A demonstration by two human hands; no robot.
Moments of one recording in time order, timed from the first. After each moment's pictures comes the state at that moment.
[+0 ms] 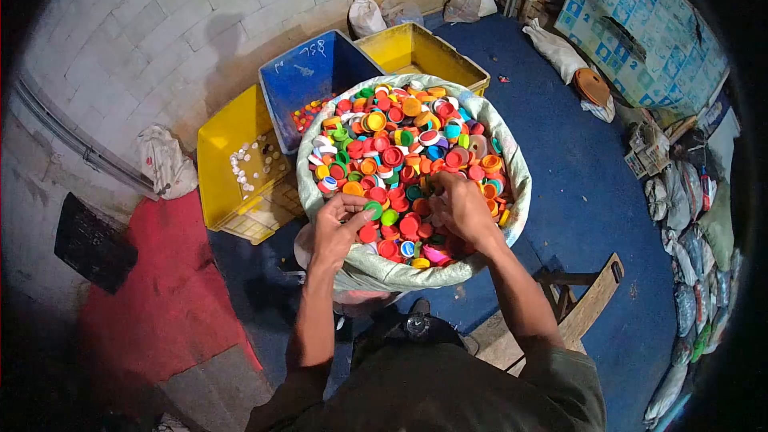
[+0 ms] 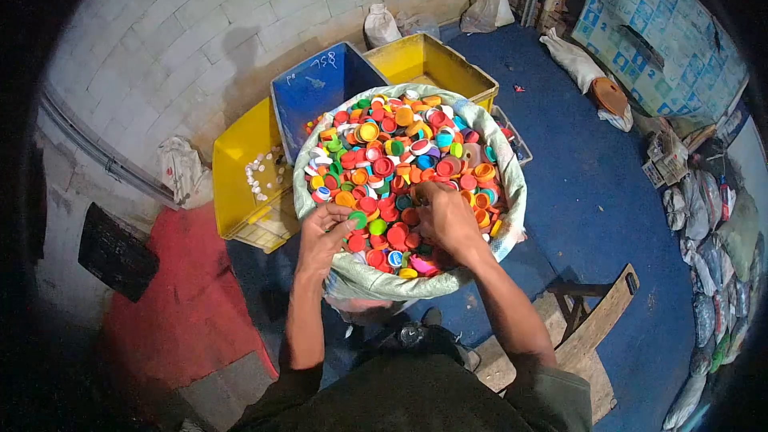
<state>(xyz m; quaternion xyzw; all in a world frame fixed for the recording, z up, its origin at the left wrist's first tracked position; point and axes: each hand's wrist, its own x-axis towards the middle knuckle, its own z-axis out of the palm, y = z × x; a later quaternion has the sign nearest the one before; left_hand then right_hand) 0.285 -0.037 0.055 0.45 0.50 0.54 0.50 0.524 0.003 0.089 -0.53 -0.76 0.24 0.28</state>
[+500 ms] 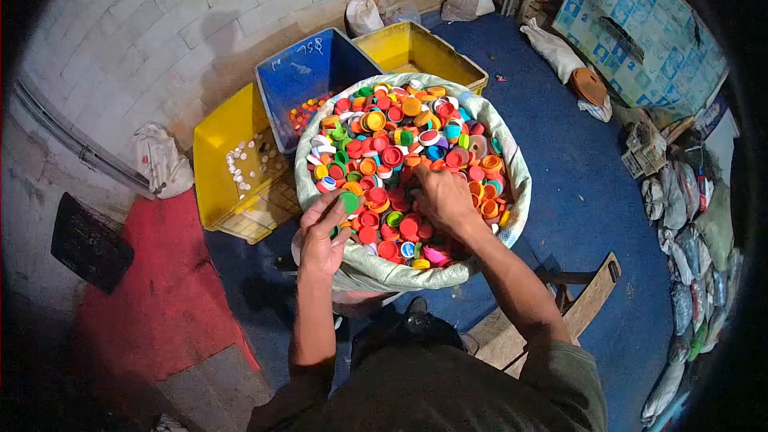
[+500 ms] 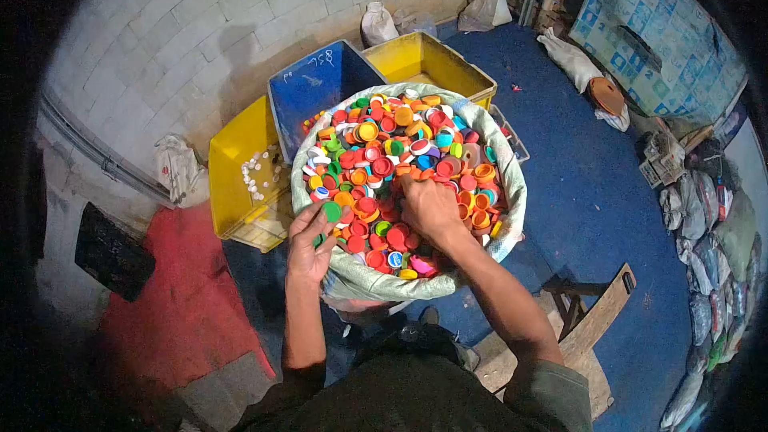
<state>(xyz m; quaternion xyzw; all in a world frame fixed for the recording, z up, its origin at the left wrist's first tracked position) 0.270 -0.044 0.063 0.23 0.36 0.64 0.64 0.494 0.028 0.083 -0.55 -0.81 0.13 0.14</state>
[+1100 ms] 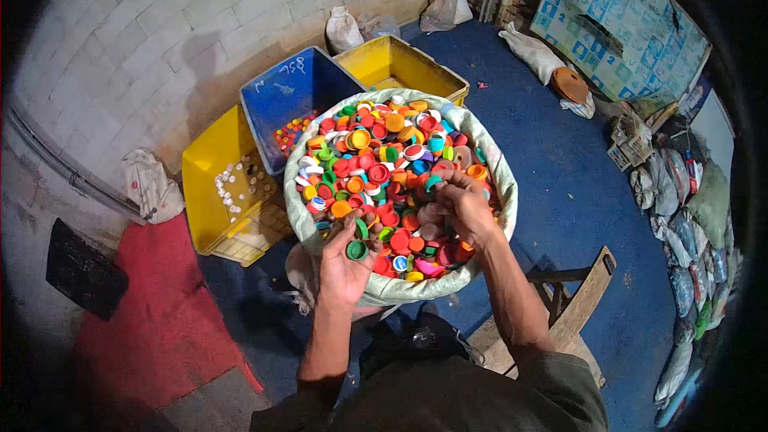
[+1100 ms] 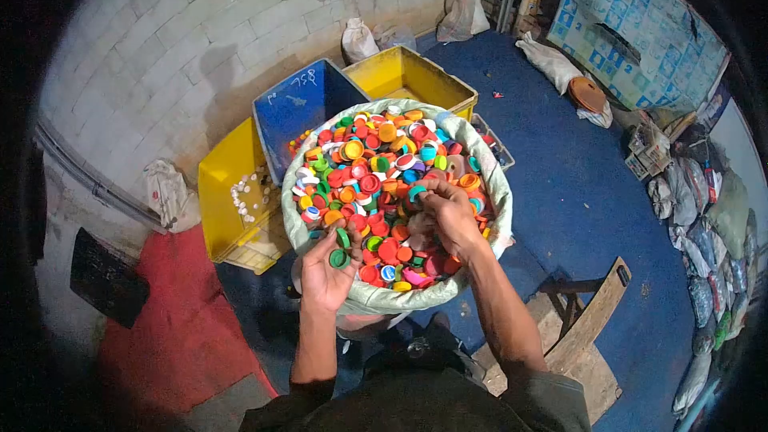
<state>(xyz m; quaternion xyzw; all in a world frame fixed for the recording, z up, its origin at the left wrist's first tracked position) 0.312 -0.055 0.079 0.08 0.22 0.62 0.75 0.533 0.019 0.084 -0.44 -0.34 0.66 0.51</state>
